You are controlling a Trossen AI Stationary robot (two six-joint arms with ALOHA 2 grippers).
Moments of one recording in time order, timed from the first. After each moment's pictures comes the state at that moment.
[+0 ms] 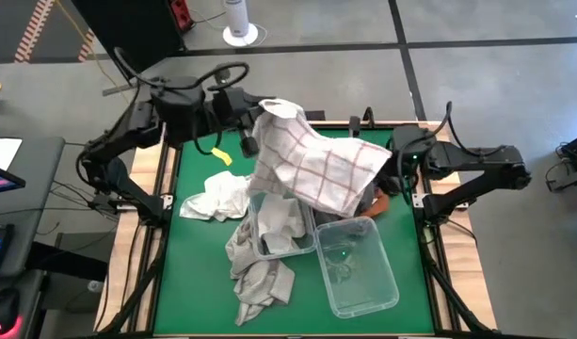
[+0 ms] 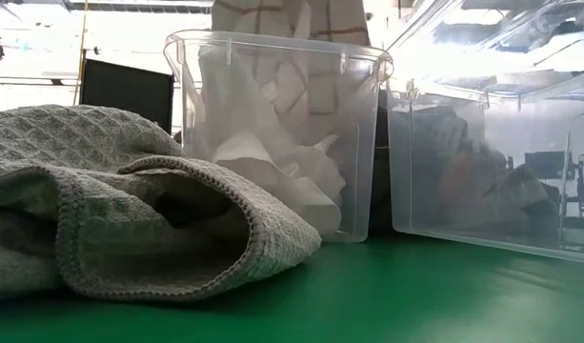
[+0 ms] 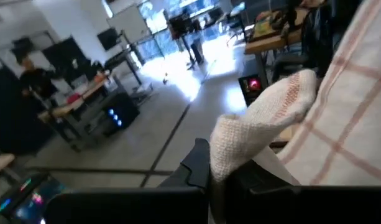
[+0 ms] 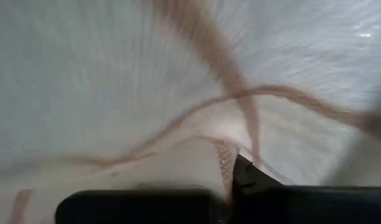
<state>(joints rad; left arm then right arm) 0.05 1.55 2.22 -0.76 -0.45 0.34 0.09 1.23 1.41 -0.22 0.20 -0.25</state>
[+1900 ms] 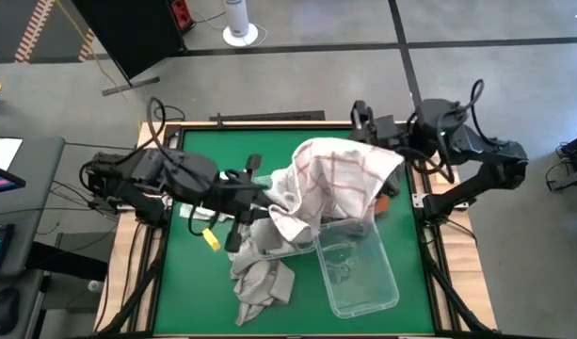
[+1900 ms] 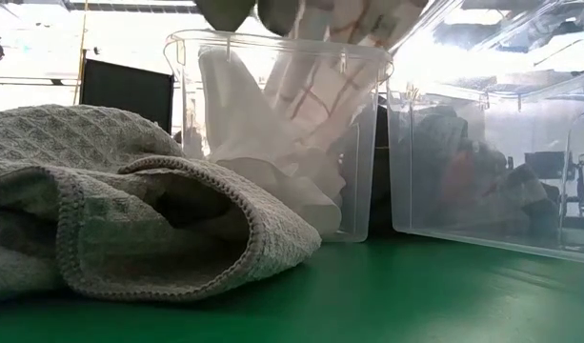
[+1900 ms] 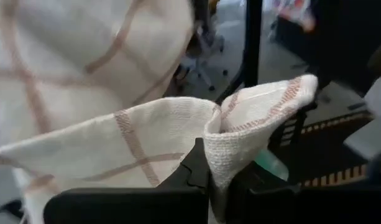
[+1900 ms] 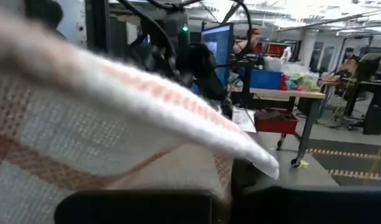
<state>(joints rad) -0.33 1.61 2.16 -0.81 -0.20 0.08 0.09 1.33 1.77 -0.36 -0.03 -0.08</state>
